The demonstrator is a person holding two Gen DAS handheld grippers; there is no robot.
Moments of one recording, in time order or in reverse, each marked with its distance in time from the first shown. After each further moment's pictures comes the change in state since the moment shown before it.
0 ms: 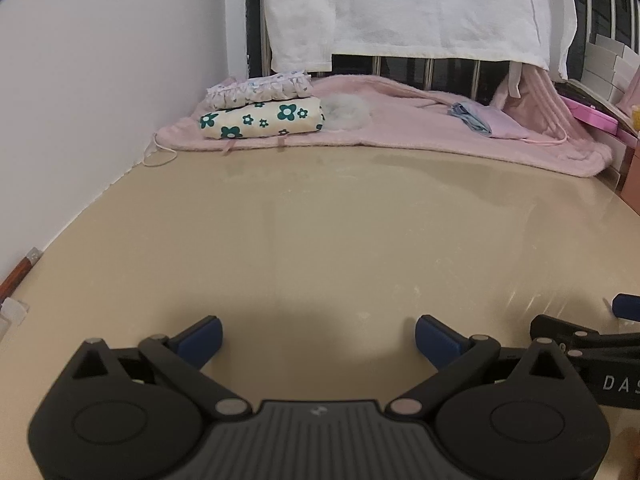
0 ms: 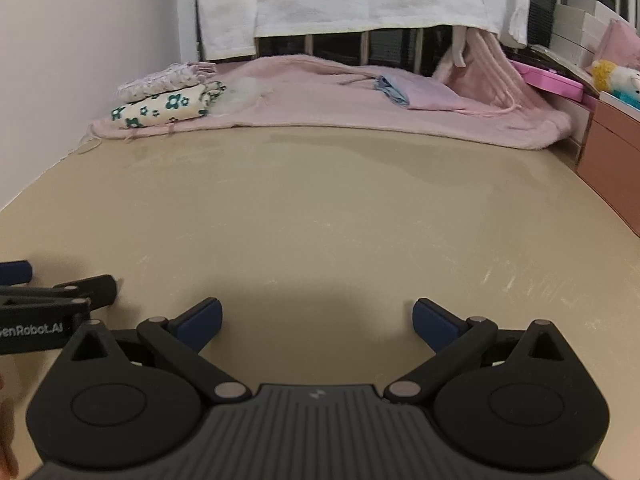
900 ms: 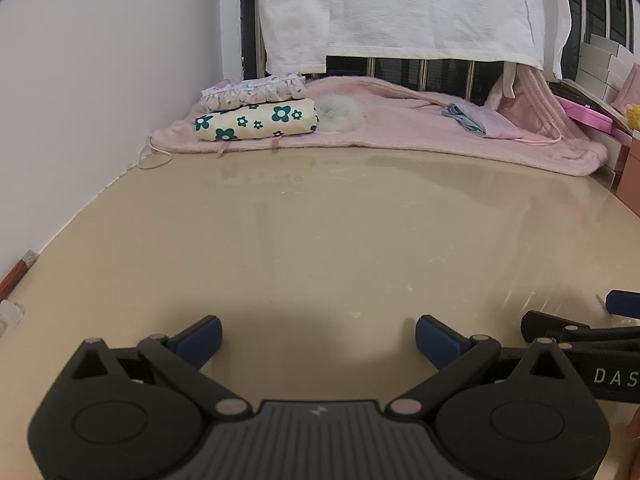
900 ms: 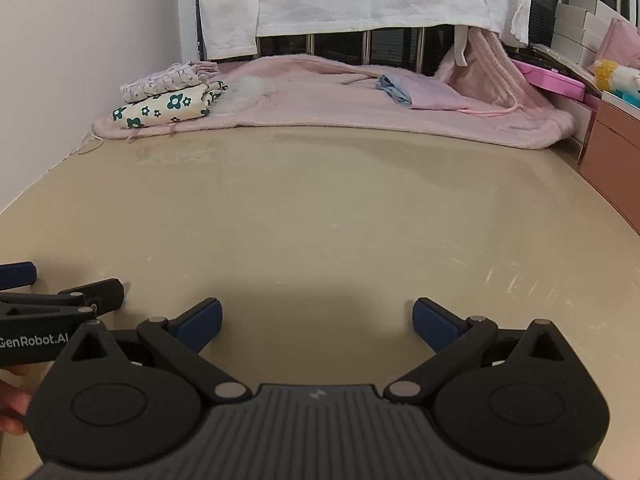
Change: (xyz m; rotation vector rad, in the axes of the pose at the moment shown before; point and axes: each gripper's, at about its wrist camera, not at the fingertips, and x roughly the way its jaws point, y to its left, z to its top) left arm 0.000 0.000 -0.001 0.004 -0.004 -0.008; right arm 0.001 0.005 0.002 0.010 0.003 -0.004
